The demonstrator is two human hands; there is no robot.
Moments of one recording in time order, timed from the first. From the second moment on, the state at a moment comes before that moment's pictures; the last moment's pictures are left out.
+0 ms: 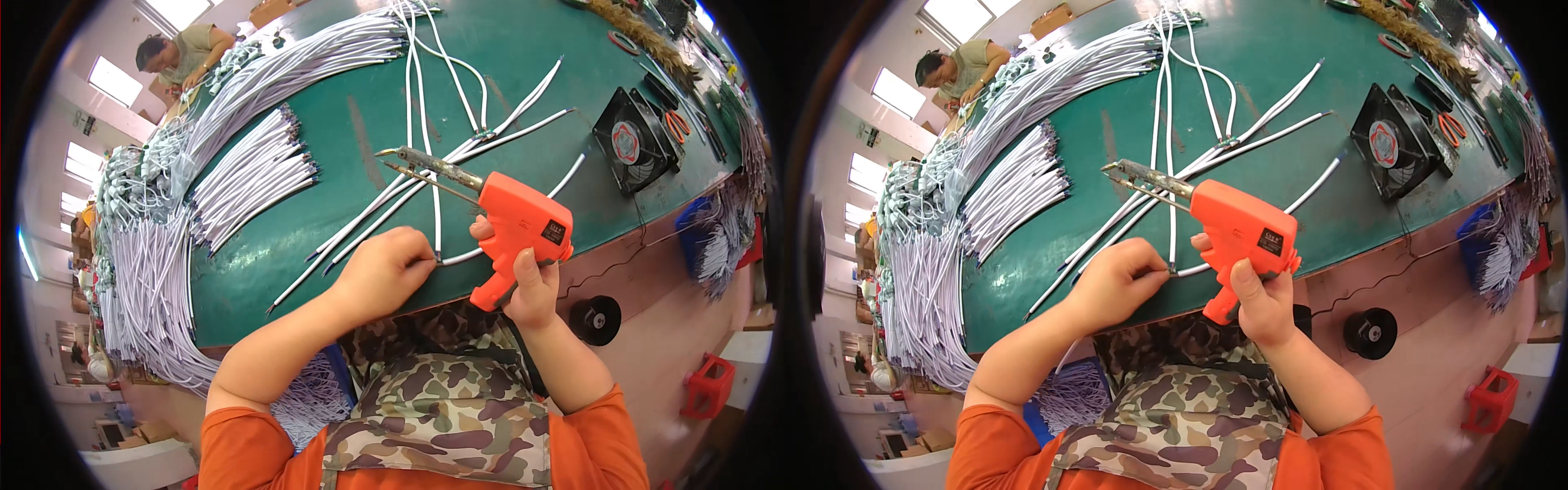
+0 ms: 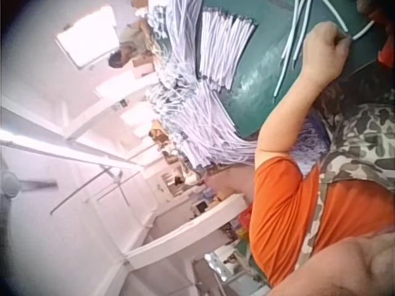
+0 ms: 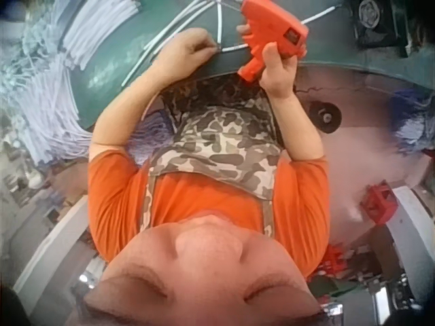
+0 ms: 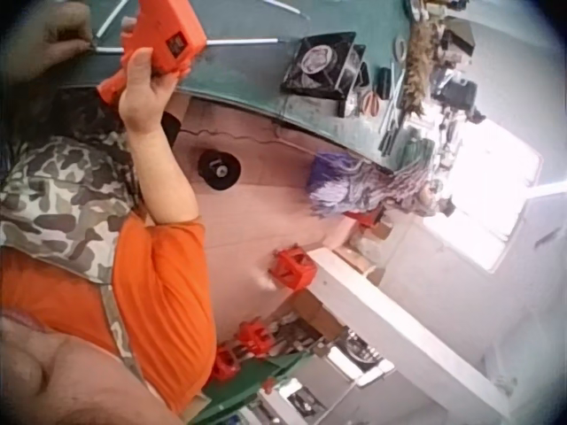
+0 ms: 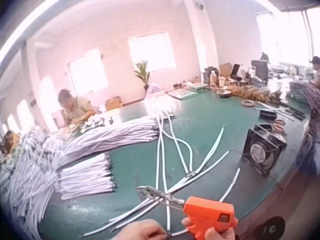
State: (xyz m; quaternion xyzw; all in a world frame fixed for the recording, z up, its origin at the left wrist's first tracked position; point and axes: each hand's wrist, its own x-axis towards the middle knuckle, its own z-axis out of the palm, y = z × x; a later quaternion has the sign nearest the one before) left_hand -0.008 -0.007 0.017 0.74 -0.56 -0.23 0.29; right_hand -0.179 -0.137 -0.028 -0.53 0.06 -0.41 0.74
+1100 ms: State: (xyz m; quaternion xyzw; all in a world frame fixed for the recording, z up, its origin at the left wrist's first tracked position) left_hand 0.000 0.008 0.005 0.65 -0.72 -0.02 0.24; right_hand -0.281 -0.124 -0.036 -0.60 0.14 -0.33 0.71
